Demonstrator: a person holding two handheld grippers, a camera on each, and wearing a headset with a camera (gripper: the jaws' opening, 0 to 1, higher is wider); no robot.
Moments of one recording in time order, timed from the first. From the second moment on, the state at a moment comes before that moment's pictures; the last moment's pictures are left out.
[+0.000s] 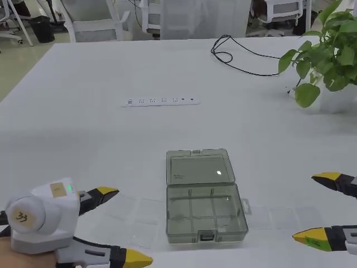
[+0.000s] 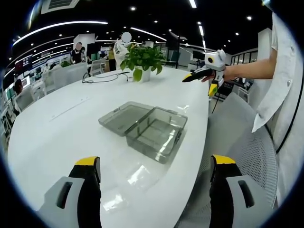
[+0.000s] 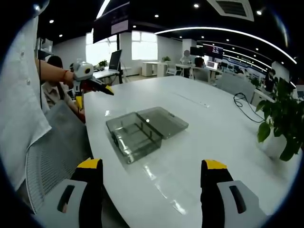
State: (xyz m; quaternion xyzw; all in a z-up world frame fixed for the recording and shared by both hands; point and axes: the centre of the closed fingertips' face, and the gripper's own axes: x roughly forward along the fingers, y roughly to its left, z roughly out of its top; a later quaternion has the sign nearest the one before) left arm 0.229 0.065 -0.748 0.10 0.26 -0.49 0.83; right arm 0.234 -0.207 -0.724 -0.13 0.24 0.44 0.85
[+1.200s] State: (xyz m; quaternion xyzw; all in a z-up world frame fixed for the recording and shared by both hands) left arm 0.258 0.112 -0.771 0.10 0.36 -0.37 0.85; right arm 0.232 -0.205 -0.728 -0.13 0.24 0.44 0.86
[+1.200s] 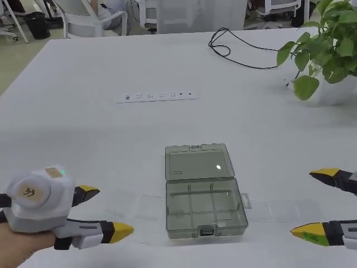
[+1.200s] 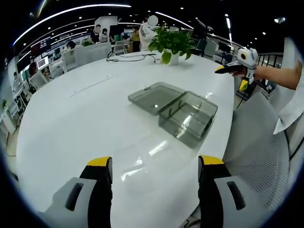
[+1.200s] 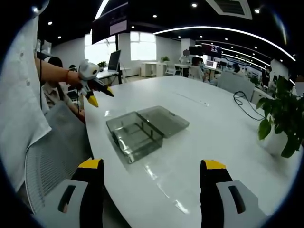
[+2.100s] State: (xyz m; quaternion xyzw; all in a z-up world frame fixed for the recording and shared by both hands) left arm 0.270 0.142 -0.825 0.10 0.48 -0.25 0.83; right arm 0.232 -0.201 -0.728 -0.12 0.24 0.44 0.86
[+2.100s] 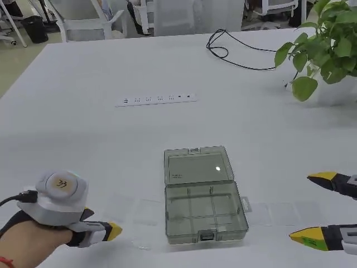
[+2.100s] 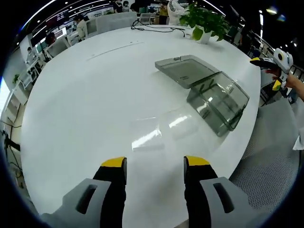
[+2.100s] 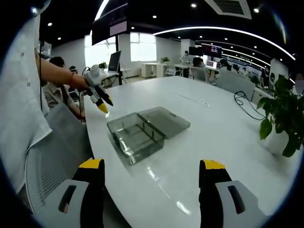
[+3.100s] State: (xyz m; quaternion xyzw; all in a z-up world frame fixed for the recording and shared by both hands) left arm 0.269 0.148 -0.850 0.12 0.53 -0.18 0.82; right arm 0.232 -0.198 -0.733 -0.11 0.24 0.44 0.86
